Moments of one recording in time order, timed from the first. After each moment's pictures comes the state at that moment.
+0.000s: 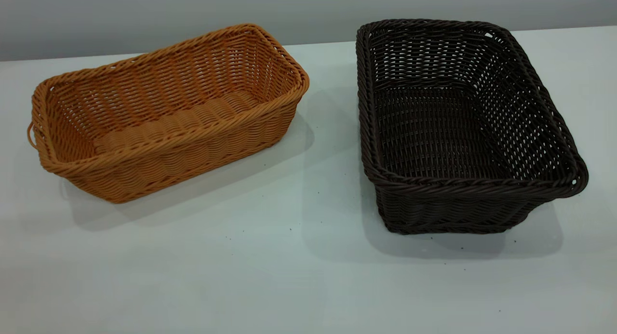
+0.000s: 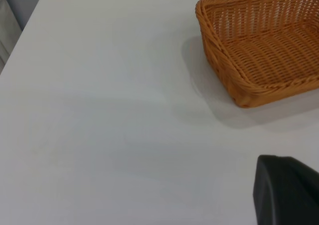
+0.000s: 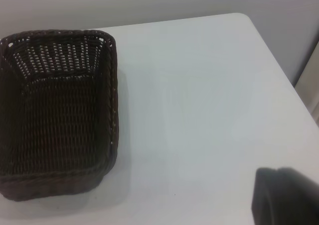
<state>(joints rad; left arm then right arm) 0.02 0.00 -0.46 0.11 1.09 -0.13 -0.30 0.00 -0.48 0.12 1.06 -0.09</state>
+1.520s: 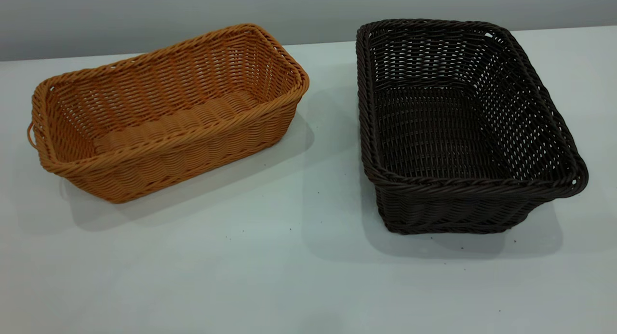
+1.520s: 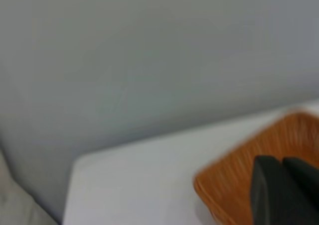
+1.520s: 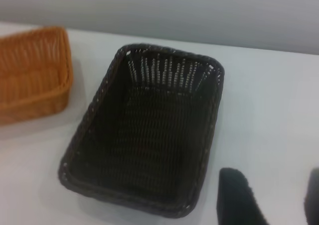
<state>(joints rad) 0.02 0.43 -0.80 -0.04 0.73 0.35 -0.25 0.49 -0.66 0.50 0.91 -0.55</state>
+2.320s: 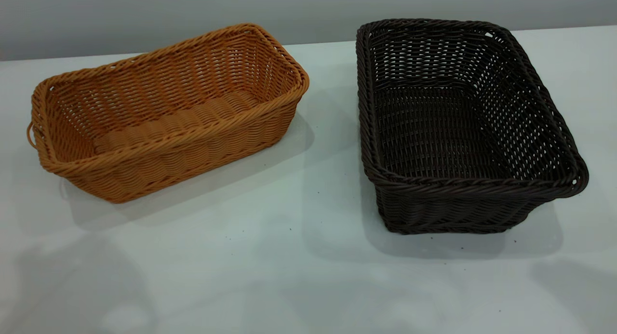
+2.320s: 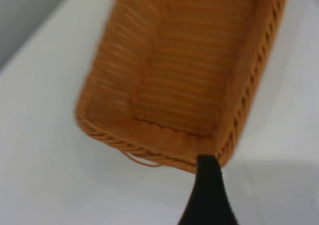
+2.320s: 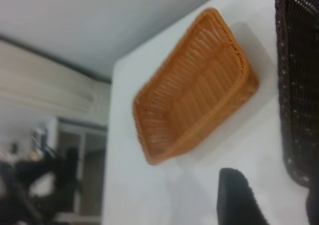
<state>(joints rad) -0.28 1.10 -0.80 0.04 0.69 0.60 -0.25 0.90 -0.66 1.14 0.99 -0.37</state>
